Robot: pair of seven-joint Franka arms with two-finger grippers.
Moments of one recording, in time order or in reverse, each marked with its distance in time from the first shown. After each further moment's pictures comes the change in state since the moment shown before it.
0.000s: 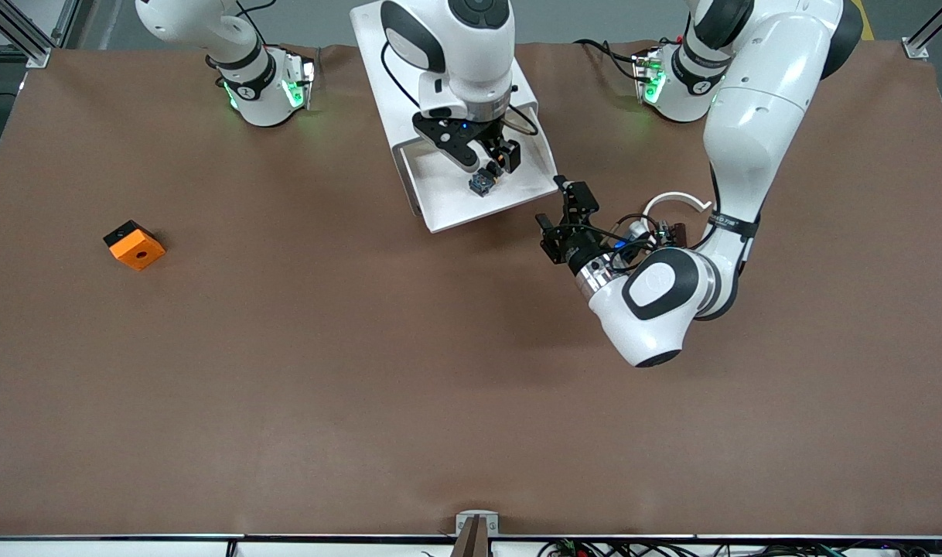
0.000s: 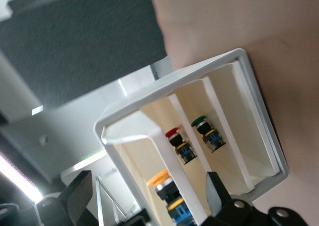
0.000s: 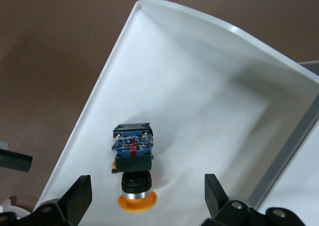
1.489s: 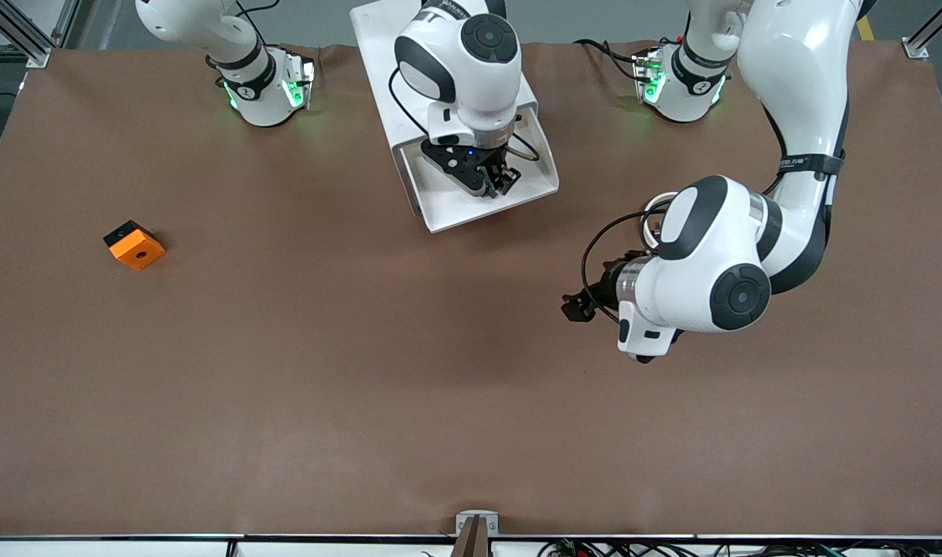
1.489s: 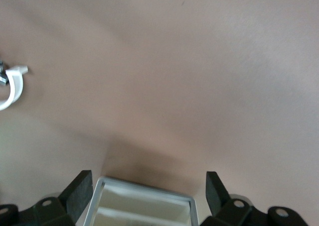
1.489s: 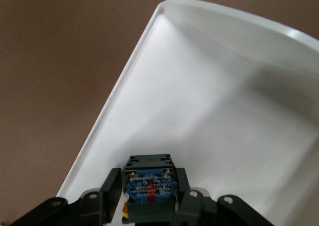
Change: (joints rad) left arm -0.024 -0.203 0.004 0.036 0.528 0.541 0.829; right arm 0.005 0.058 -0.007 -0.019 -0.050 0.091 -0.002
